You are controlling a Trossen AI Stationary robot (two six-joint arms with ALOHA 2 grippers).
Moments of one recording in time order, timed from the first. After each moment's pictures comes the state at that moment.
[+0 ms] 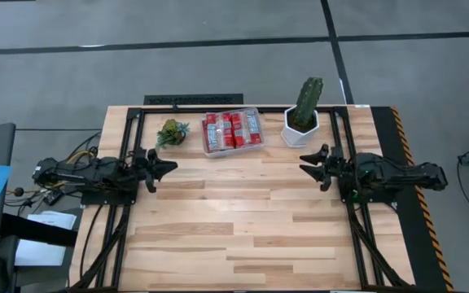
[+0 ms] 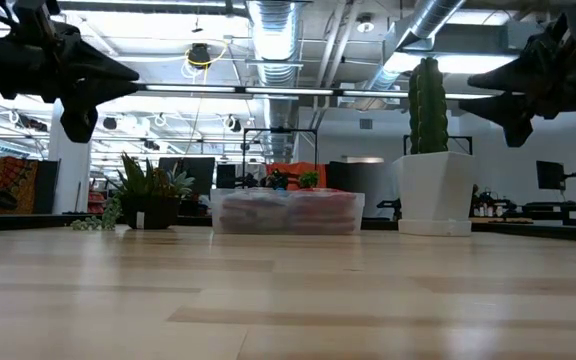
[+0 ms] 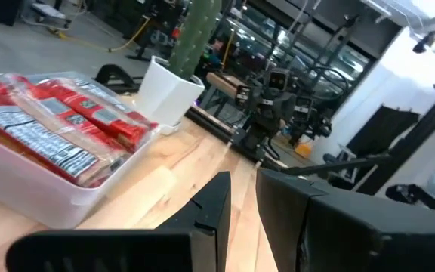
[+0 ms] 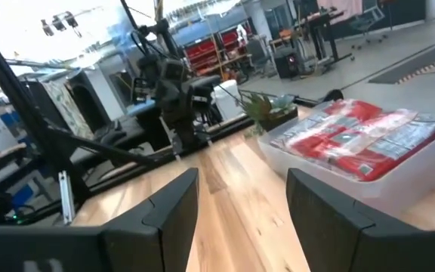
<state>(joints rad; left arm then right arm) -0.12 0.03 0.01 0.17 -0.39 -0.51 -0.01 0.02 0.01 0.06 0.20 0.39</state>
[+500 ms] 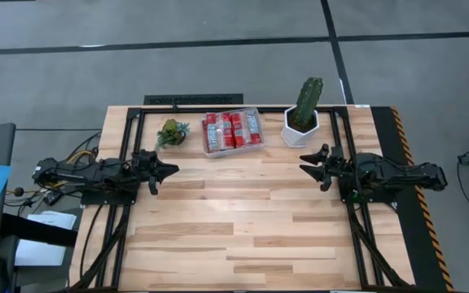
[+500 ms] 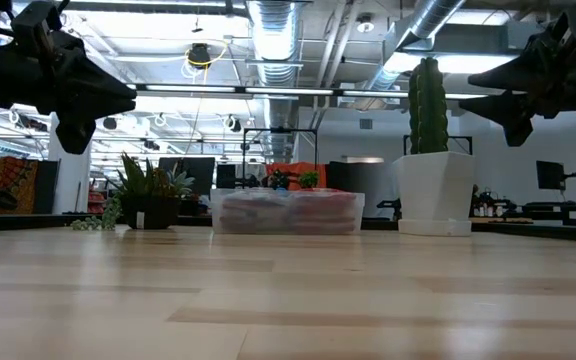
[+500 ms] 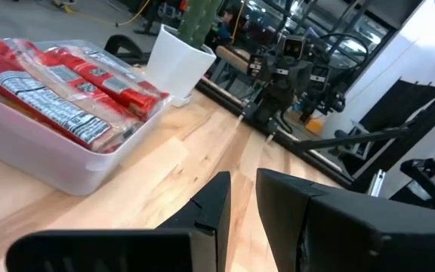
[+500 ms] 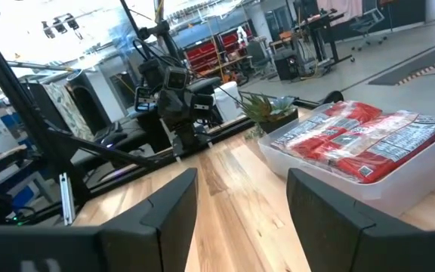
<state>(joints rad) -0.12 0.03 0.01 0.07 -0.37 -0.54 -0.01 0.02 0.01 0.06 0.21 0.39</state>
